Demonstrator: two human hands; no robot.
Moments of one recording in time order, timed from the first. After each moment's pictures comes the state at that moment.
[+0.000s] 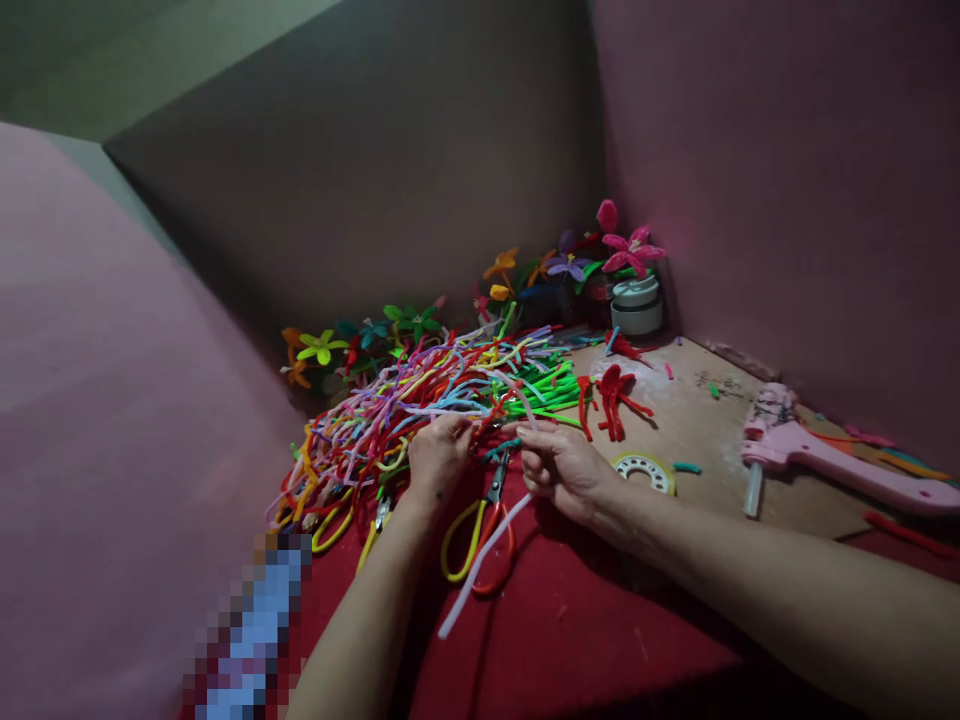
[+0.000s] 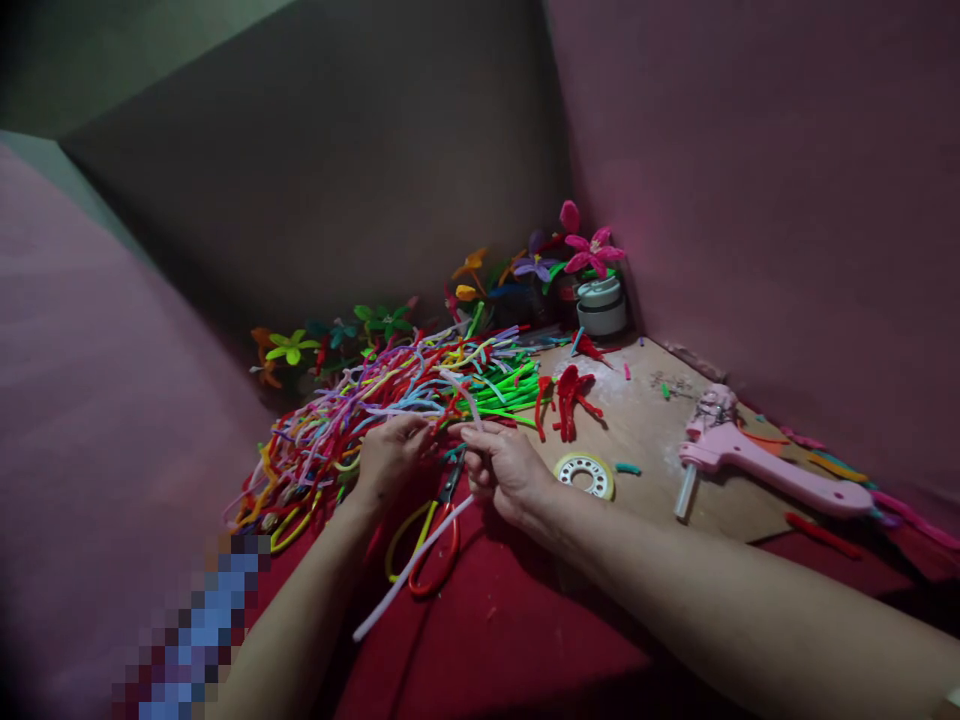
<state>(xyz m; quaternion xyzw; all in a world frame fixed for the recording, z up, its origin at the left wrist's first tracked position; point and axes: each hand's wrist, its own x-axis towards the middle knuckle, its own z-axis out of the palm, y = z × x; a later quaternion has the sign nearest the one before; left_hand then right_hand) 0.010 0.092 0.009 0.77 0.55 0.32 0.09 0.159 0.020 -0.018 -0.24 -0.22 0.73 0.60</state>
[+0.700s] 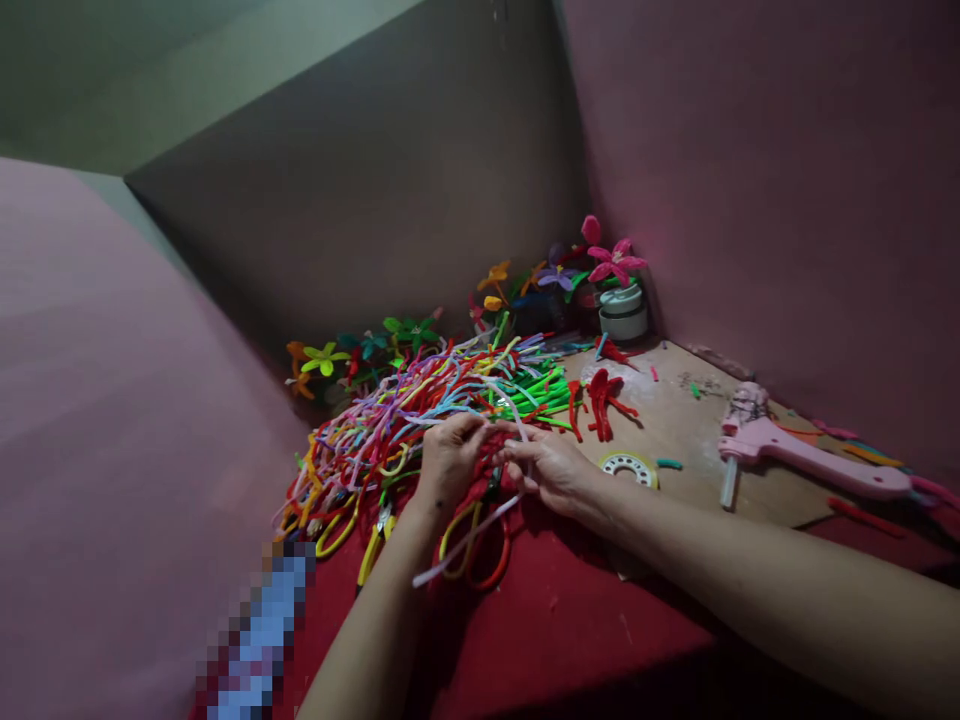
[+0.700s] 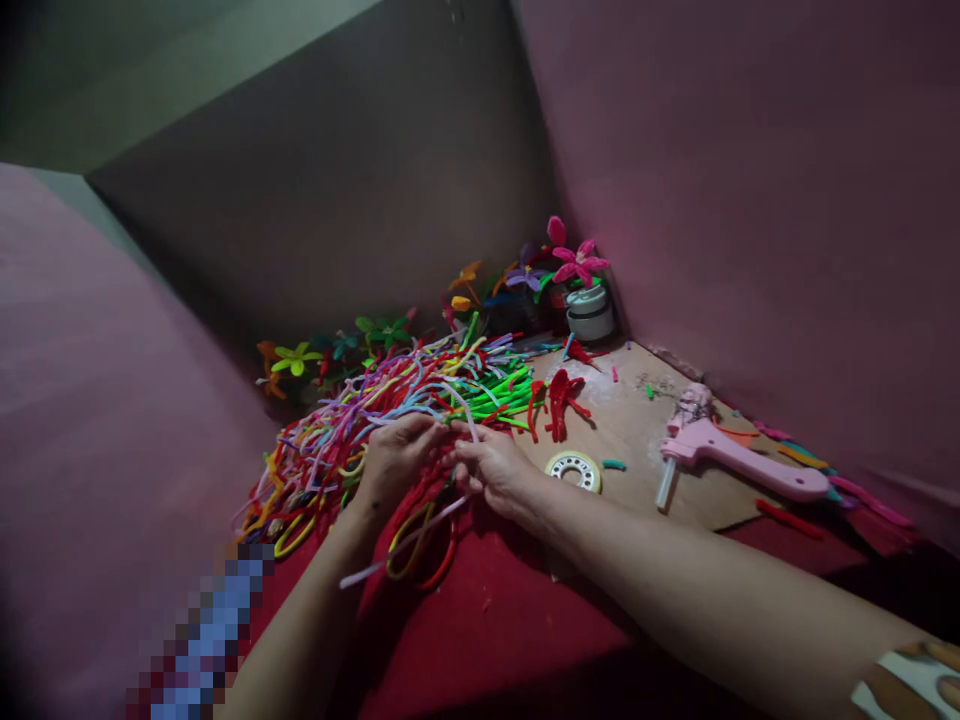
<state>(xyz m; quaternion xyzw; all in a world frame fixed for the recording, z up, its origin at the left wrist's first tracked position) 0.027 0.071 0.024 0.83 0.45 0.33 0.06 0.154 0.028 -0.019 -0.25 -0.26 0.72 0.59</state>
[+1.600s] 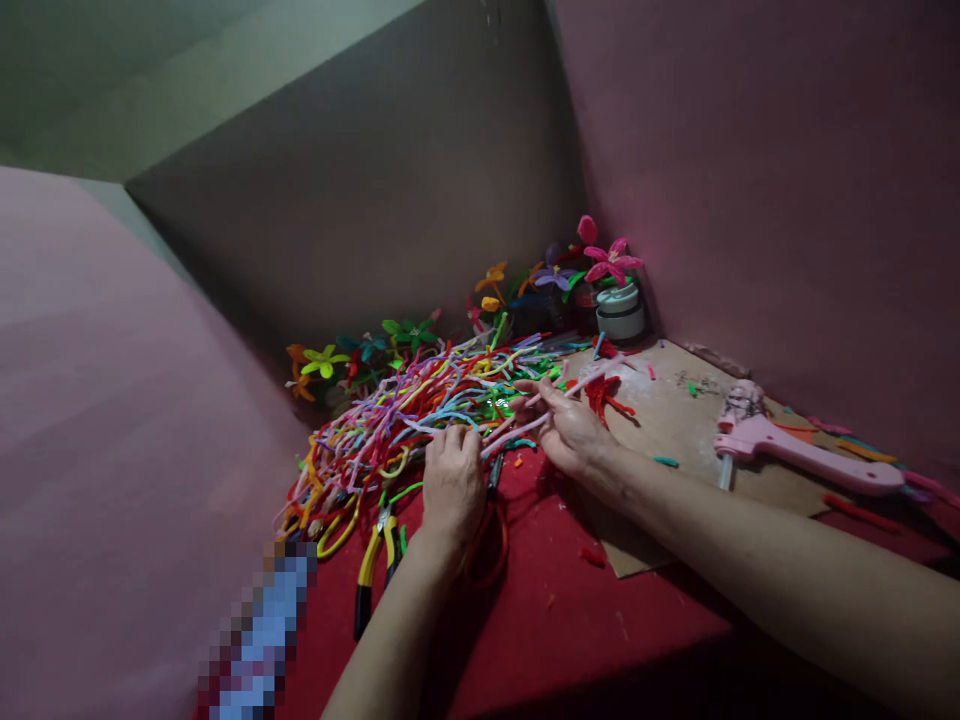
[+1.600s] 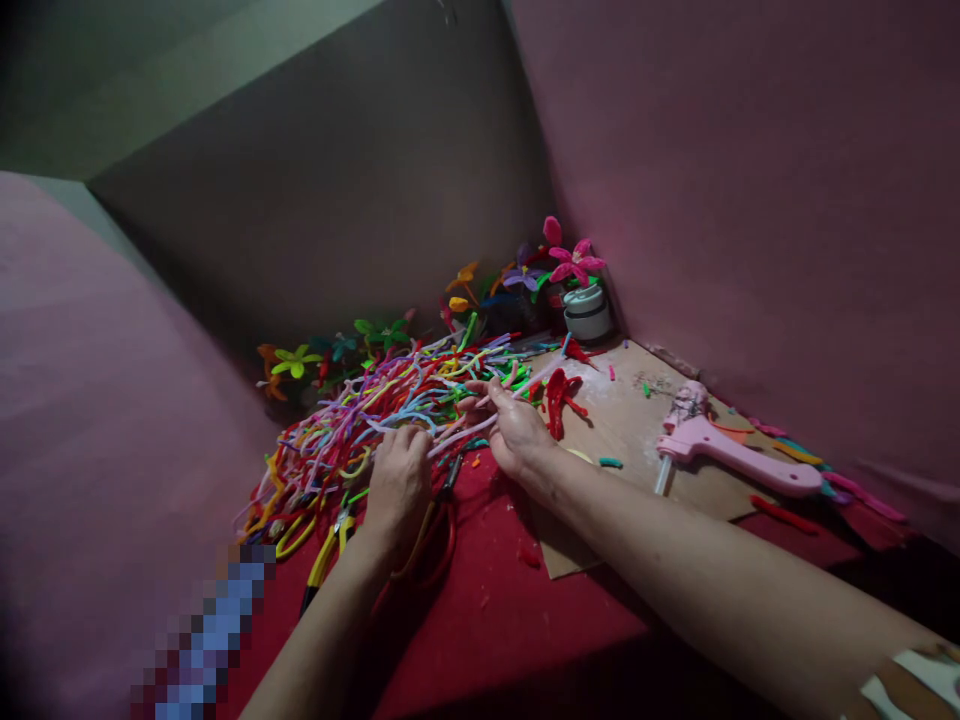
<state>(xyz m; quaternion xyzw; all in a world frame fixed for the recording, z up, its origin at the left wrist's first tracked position) 0.022 0.049 0.008 0.85 0.44 0.17 -0.24 0.182 0.043 0.004 -0.18 -0.15 0.66 0.71</state>
